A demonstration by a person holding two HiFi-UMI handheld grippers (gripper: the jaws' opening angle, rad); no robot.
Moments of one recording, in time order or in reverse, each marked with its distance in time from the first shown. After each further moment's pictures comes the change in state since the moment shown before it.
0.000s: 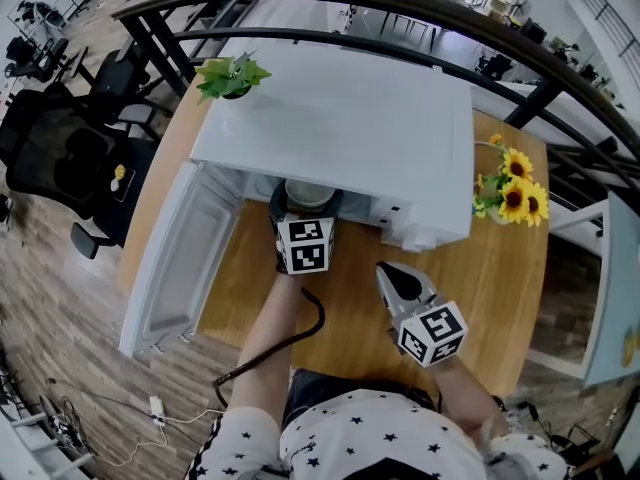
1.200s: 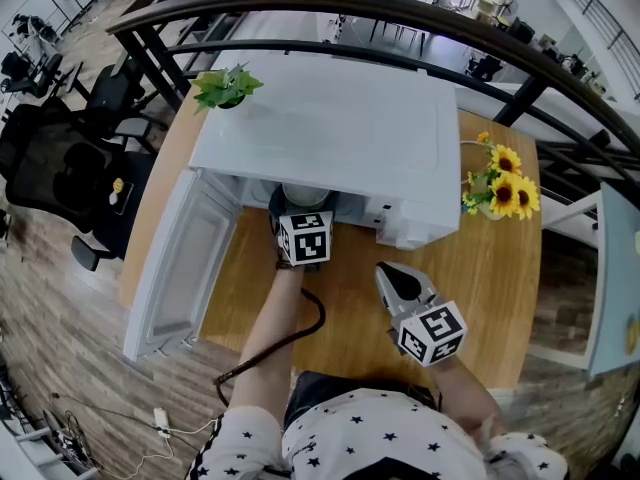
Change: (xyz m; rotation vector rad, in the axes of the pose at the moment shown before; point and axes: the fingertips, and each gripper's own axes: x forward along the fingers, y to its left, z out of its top) left arm 0.012 -0.002 -0.006 0.008 0.090 0.015; right arm -0.013 0.004 0.008 -0.002 -0.031 -0.036
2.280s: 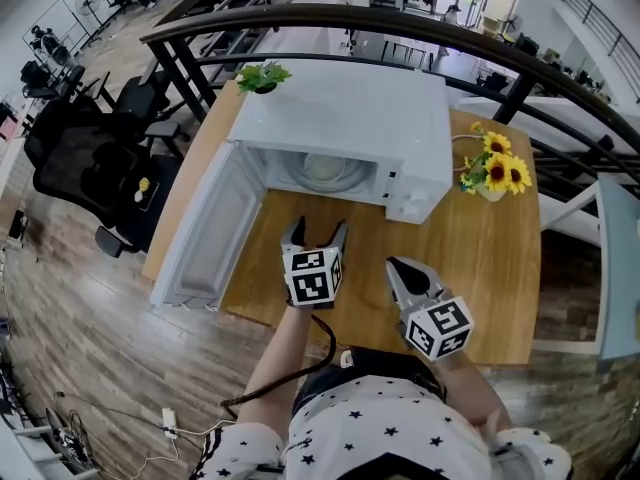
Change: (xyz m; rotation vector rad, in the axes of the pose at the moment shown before) left arm -0.171 -0.031 -0.032 -0.121 -0.046 -0.079; right arm -0.067 0.064 -0.002 -0.039 -0.089 -0.012
